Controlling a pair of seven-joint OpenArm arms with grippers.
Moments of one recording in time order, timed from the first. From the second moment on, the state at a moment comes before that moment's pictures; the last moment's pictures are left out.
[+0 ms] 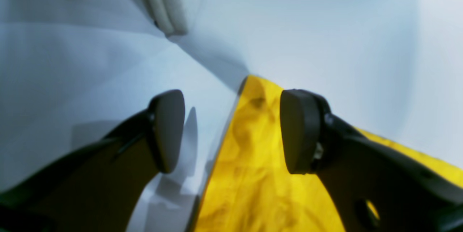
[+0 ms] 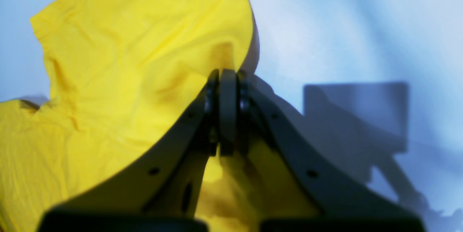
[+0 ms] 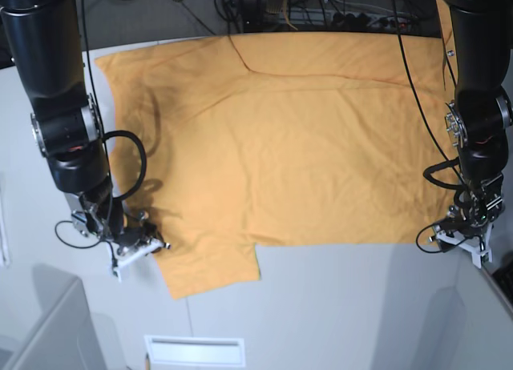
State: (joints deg) left arm -44.4 -28.4 -11.8 10.3 -9.7 -14.7 12.3; right arm 46.9 12.6 -28.3 9.1 52.1 19.3 -21.6
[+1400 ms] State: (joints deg) left arm -29.3 -23.6 -19.2 40.8 -10.3 -15.5 25.7; right arm 45.0 14.5 -28.3 14.5 51.9 19.4 -17.0
